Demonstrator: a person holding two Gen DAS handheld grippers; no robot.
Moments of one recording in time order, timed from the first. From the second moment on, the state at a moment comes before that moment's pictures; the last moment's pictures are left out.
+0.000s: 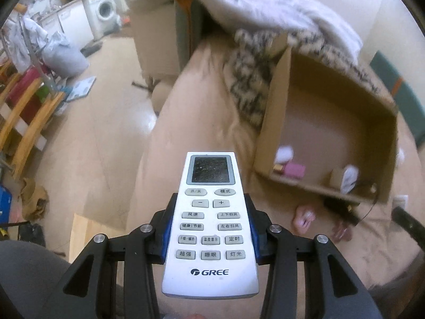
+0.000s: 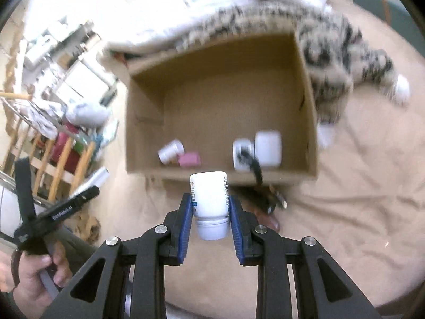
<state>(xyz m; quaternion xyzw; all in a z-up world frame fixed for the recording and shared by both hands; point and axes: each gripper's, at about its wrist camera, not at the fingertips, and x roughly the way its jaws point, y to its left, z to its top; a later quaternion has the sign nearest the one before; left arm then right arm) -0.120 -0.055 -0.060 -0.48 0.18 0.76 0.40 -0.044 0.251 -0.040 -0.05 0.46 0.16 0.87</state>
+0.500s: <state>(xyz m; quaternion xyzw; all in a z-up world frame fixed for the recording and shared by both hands) -0.075 0.038 0.012 -0.33 0.20 0.78 0.49 0.022 0.255 -0.001 -0.03 0.43 0.13 0.89</state>
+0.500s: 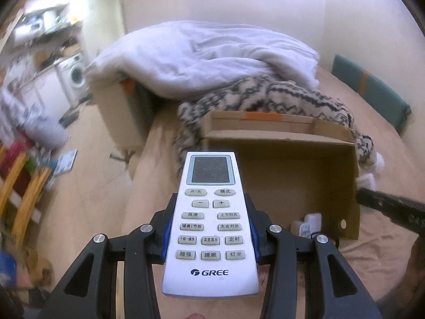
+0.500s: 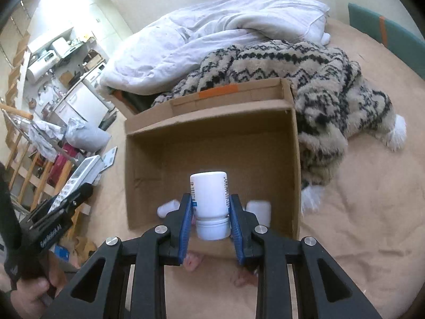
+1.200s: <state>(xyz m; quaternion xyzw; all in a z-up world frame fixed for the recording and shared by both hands) -0.063 0.128 -0.098 -0.36 0.30 0.73 0.49 0.079 0.257 -0.092 -0.05 0.52 0.07 0.85</state>
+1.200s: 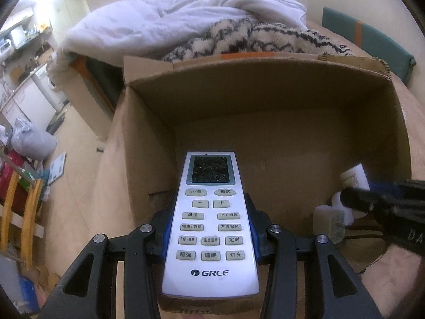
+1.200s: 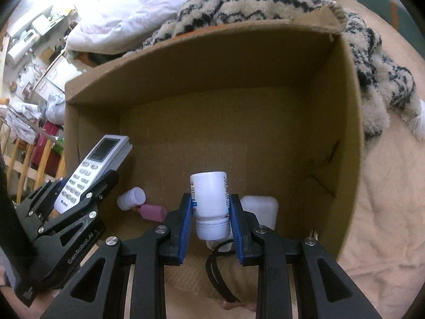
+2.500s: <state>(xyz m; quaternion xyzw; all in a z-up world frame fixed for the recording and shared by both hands) -0.063 0.096 -0.062 -0.36 0.28 0.74 0.50 0.046 0.256 -0.025 0.02 0.41 0.04 0.91</state>
